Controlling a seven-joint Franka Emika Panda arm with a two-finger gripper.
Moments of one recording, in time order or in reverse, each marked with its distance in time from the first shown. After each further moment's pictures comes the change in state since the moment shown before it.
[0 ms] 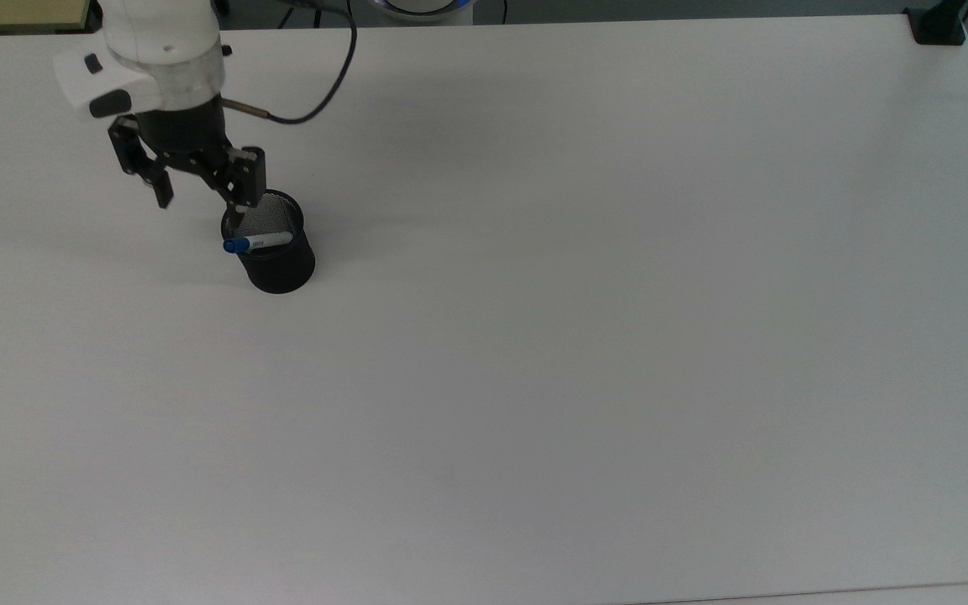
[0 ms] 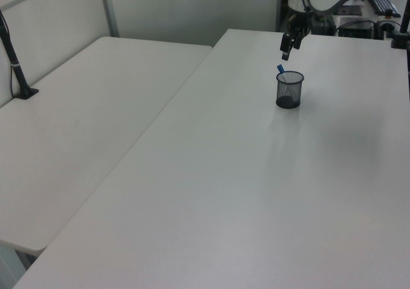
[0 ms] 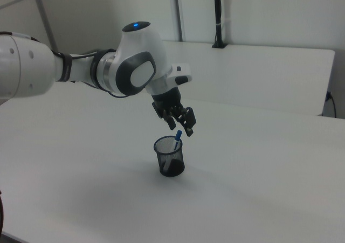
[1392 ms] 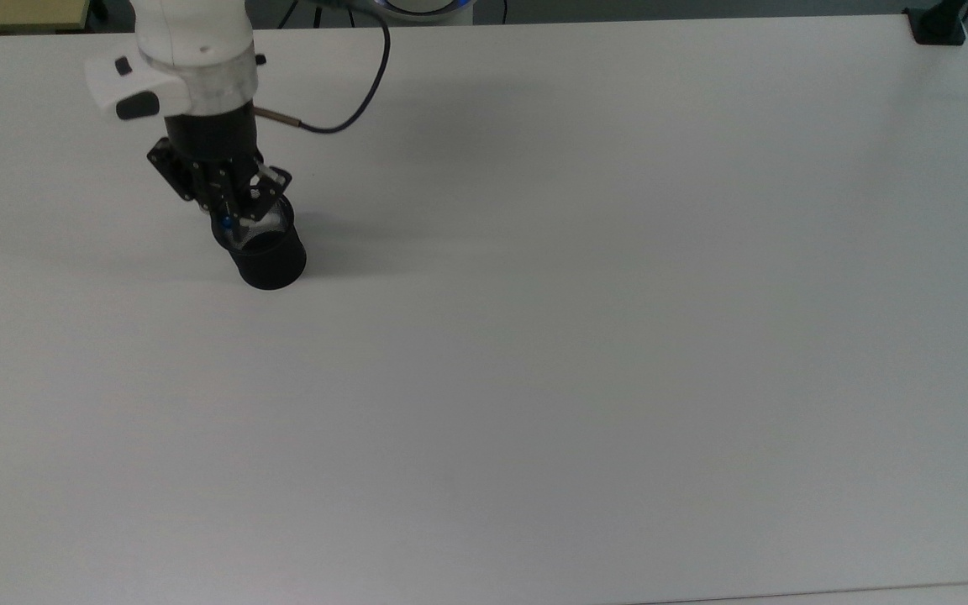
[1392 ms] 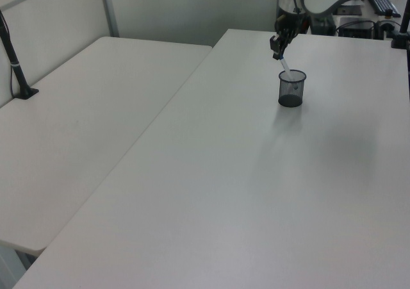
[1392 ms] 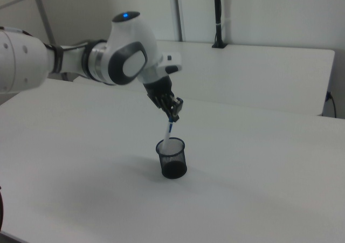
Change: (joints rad) arm 0.004 -0.003 0.054 0.037 0.024 0.009 0.089
